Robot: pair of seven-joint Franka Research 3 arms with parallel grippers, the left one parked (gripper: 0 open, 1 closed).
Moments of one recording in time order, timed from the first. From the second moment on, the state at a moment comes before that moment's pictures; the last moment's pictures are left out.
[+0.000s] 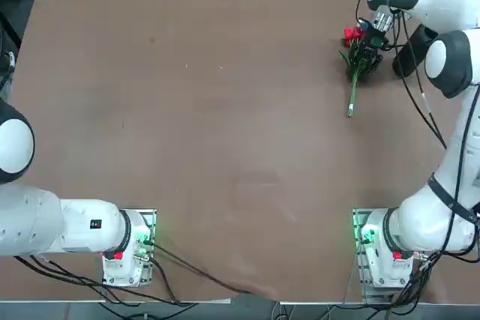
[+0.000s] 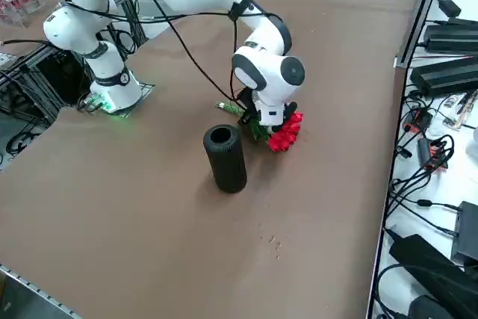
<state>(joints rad) -0.03 0.74 -0.03 -1.59 0.25 1.76 0.04</state>
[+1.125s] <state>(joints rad) -0.03 0.73 -0.03 -1.58 0.25 1.76 0.04</state>
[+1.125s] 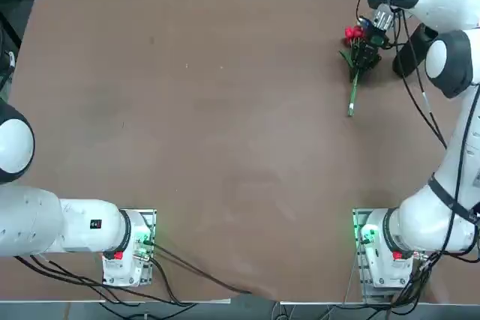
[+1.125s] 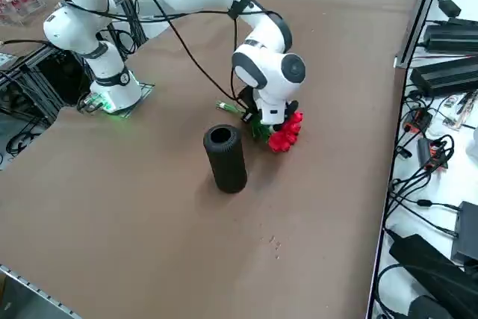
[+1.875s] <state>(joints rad) -0.03 0.50 -0.03 -1.54 0.24 1.84 0.14</state>
